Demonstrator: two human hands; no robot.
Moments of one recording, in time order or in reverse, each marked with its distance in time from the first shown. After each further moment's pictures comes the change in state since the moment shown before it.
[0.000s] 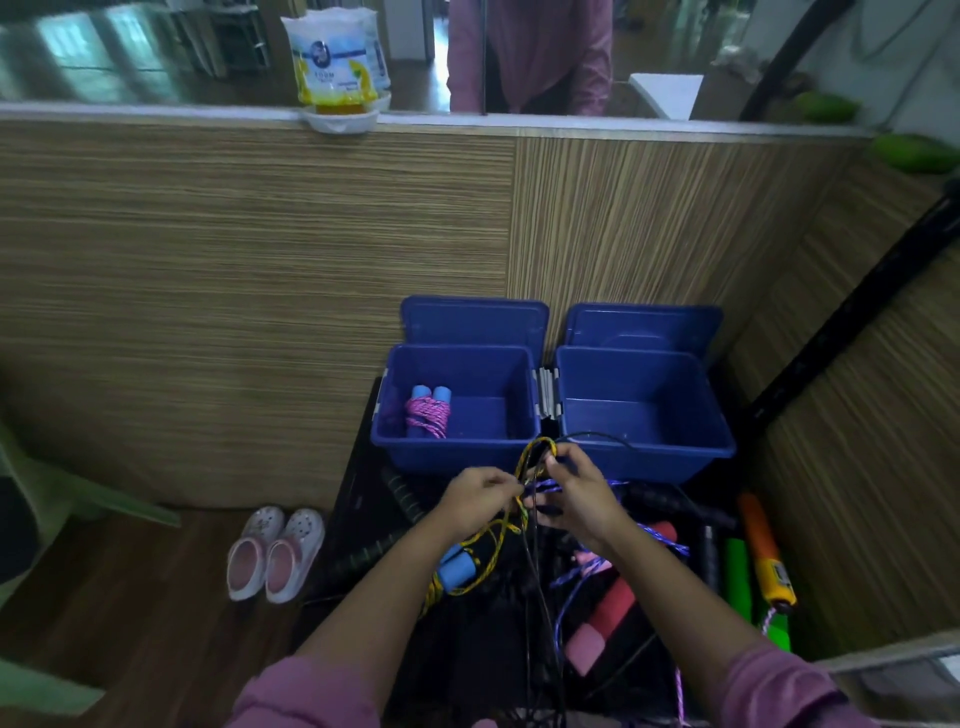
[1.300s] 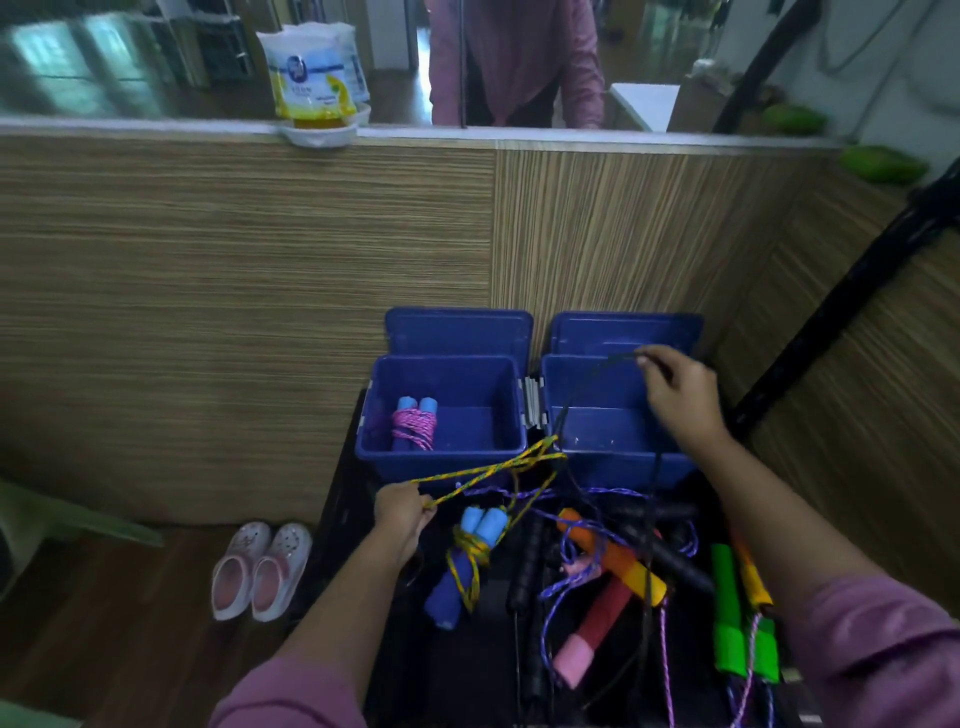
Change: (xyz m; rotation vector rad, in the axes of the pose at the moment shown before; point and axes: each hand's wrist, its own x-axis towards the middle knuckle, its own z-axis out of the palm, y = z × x) left_hand 0.030 -0.029 -0.033 -0.784 0.492 -0.272; right_hand 0.012 -0.123 -0.088 -0.820 0.531 -0.753
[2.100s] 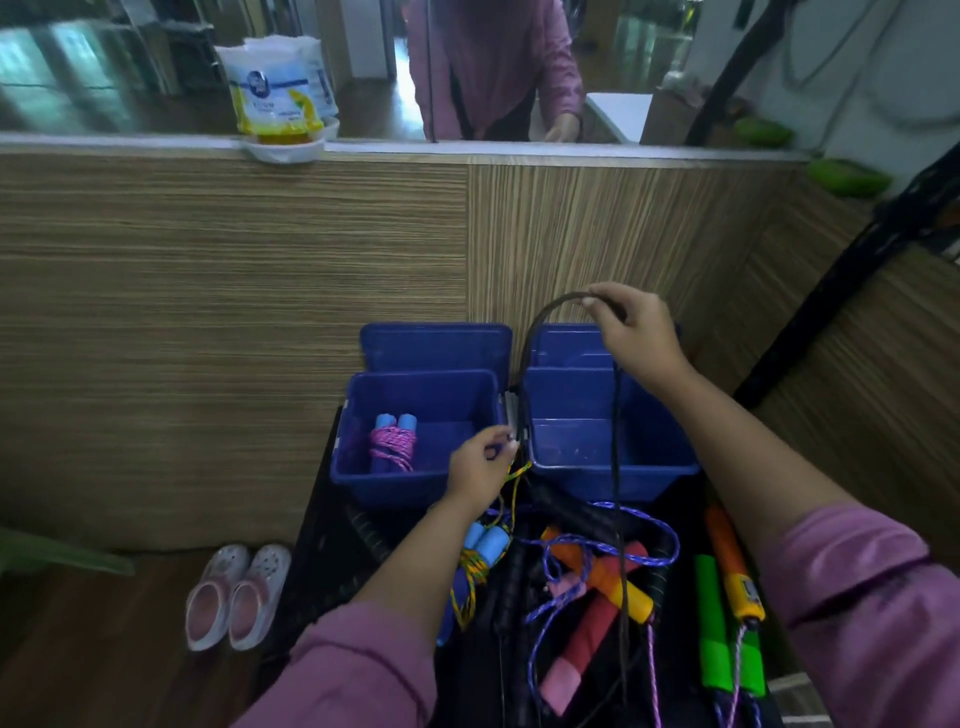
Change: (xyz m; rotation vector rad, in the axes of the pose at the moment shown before) left_hand -0.019 0.005 0.098 0.658 -0.423 0.576; right_hand 0.055 -0.063 -0.011 0.183 -0.127 -0.146
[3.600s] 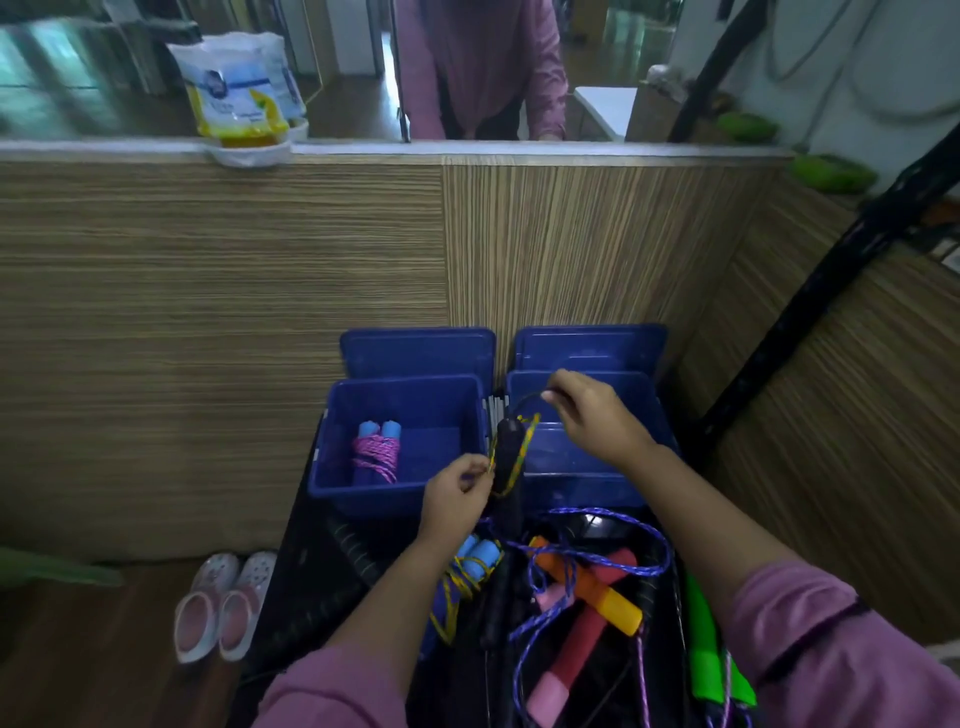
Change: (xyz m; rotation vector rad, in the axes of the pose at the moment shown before) left_hand -0.012 -0.023 0.004 0.037 0.060 0.100; right_hand -0.045 0.062 0.031 -0.310 -0.296 -0.059
